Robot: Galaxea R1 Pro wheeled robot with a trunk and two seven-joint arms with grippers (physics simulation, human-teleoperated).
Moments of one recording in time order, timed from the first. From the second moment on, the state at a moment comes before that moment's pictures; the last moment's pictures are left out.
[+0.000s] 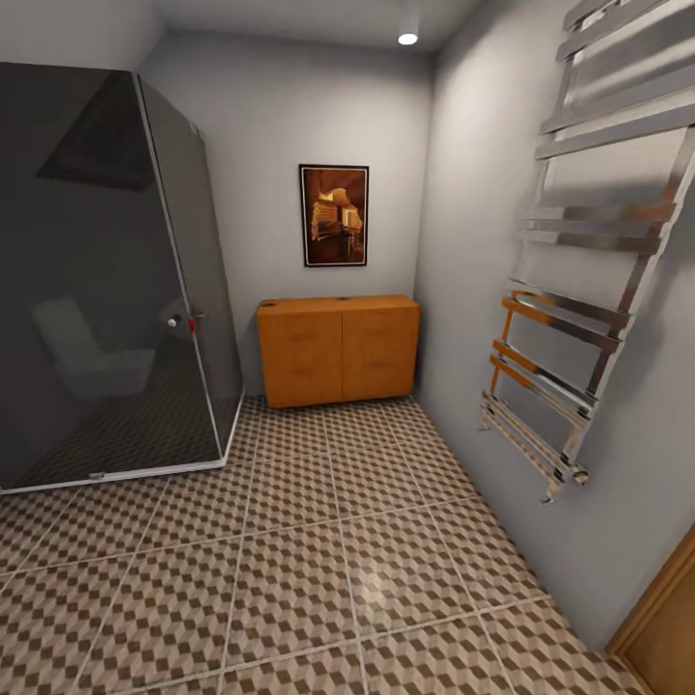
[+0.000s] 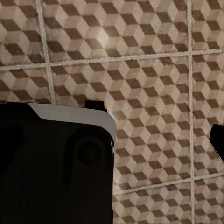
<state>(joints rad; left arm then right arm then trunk) -0.17 -0.07 -0.09 0.00 0.36 -0.18 0.15 -0.15 0.03 0.14 0.03 -0.01 -0.22 -0.18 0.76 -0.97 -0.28</state>
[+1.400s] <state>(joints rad) -0.18 -0.07 -0.09 0.00 0.36 -0.18 0.15 -0.15 0.03 0.14 0.03 0.00 -0.22 -0.17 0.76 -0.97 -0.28</state>
